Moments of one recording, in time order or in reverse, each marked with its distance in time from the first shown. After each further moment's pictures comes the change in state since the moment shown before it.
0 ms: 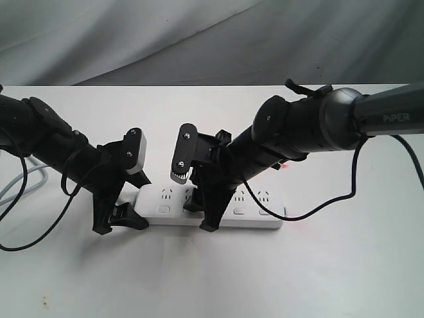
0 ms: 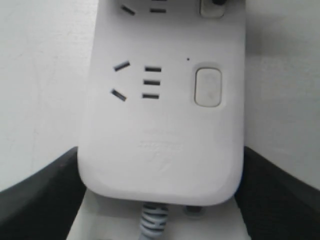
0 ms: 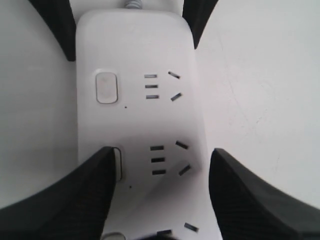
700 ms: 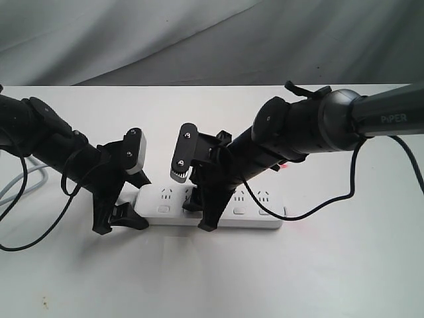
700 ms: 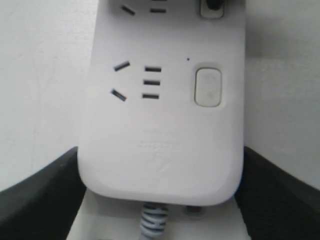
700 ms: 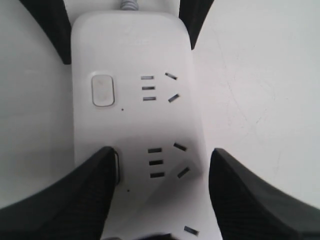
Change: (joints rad) left arm 0.000 0.000 0.000 0.000 0.000 0.000; right arm 0.000 0.011 0.002 0.027 -0.008 -0.006
